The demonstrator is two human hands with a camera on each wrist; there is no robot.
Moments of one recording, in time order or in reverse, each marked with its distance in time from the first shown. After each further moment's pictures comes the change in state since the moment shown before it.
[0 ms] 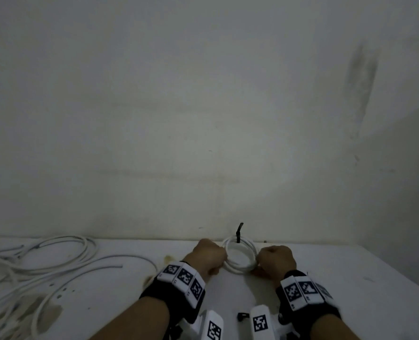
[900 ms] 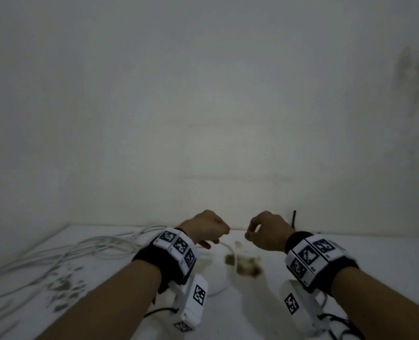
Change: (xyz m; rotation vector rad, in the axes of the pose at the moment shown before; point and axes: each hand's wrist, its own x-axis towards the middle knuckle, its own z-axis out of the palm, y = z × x) left_hand -0.142 -0.001 -0.166 0.400 0.061 0.131; right_hand -0.169 -0.109 0.069 -0.761 -0.335 -0.561
